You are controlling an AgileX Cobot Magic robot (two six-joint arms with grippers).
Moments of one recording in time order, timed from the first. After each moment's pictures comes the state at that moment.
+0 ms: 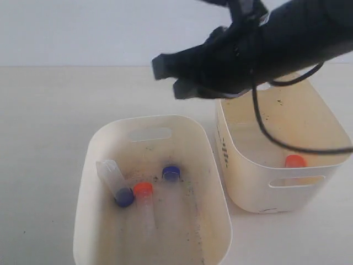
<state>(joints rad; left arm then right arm) 0.00 0.00 0.00 -0.02 0.18 0.02 0.54 1.41 -1.04 0.51 0.49 -0.13</state>
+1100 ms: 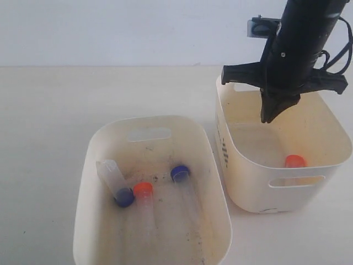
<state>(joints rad) 0.00 0.00 0.00 -0.02 0.18 0.02 0.30 1.73 -1.40 0.02 1.17 0.48</state>
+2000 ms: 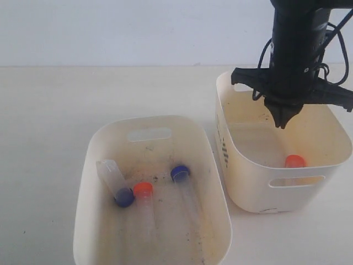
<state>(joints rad) 0.00 0.00 0.00 -0.02 0.18 0.02 0.36 1.77 -1.39 -0.21 1.22 1.02</state>
